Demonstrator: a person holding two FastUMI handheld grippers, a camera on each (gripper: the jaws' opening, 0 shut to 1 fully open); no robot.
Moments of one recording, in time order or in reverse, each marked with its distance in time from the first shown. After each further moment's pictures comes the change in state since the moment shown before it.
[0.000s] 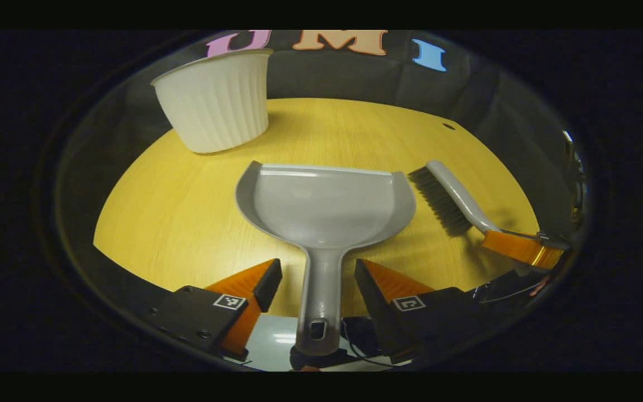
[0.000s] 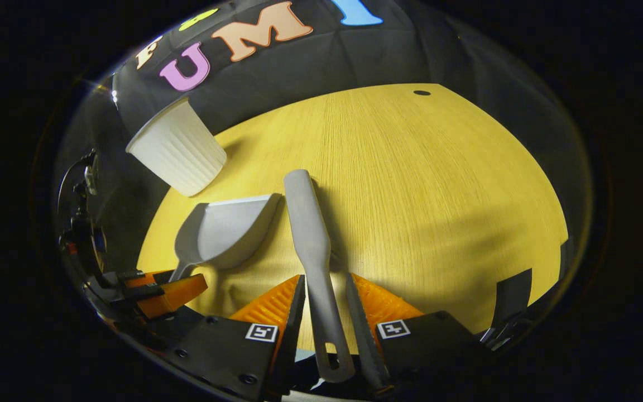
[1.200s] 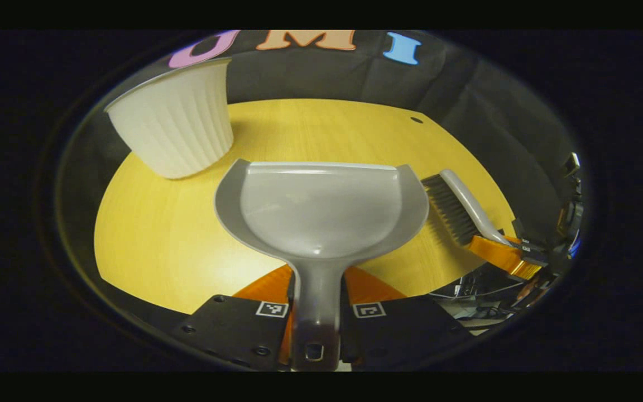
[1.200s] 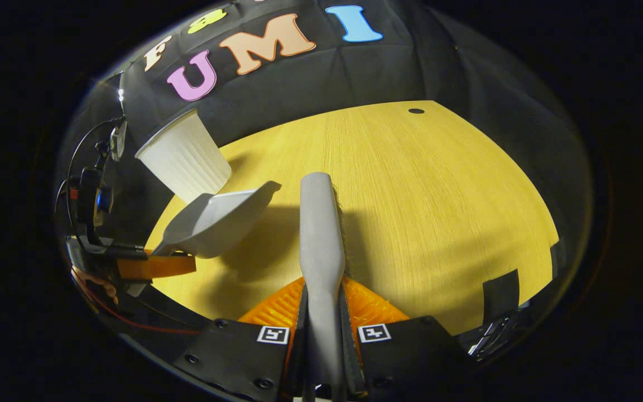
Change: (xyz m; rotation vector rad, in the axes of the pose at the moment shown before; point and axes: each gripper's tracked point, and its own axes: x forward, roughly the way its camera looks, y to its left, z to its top) left arm 0.033 -0.010 0.005 0.086 0.135 -0.144; right arm -0.006 -0.004 -0.004 -0.034 -0.064 -0.053
